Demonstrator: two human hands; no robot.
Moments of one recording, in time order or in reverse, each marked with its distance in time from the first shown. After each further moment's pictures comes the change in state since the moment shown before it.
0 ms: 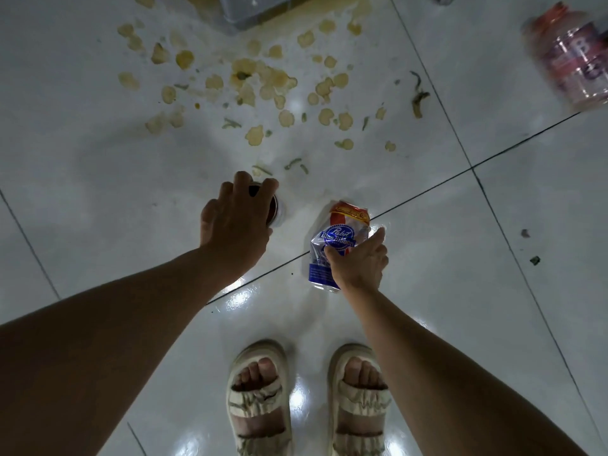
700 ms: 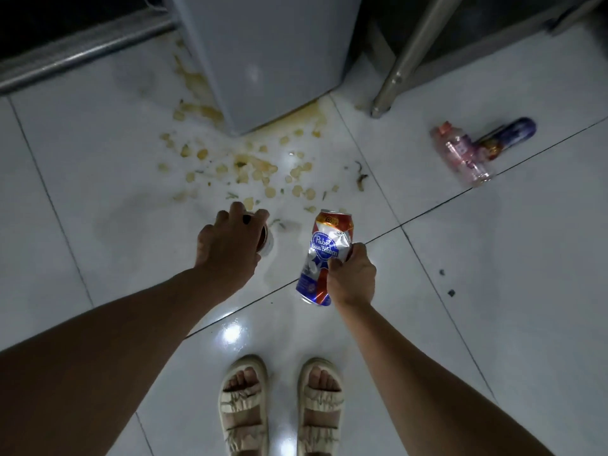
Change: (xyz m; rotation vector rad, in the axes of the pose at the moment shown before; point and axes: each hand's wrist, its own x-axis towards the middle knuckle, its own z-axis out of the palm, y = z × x) left_hand -0.048 0.056 -0.155 0.142 -0.006 0.020; right_hand -0.084 -0.070 -0.171 0.120 0.040 -0.144
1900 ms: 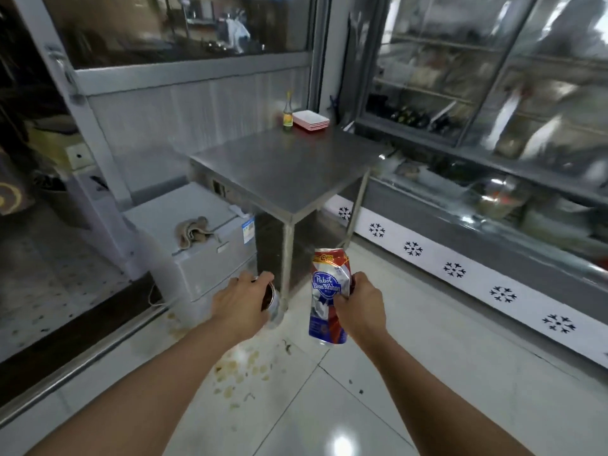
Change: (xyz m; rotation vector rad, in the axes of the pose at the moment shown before) left_hand -0.332 0.053 -0.510 -0.078 0.298 0.368; right_hand -0.430 -0.204 -0.464 0.231 0.420 -0.204
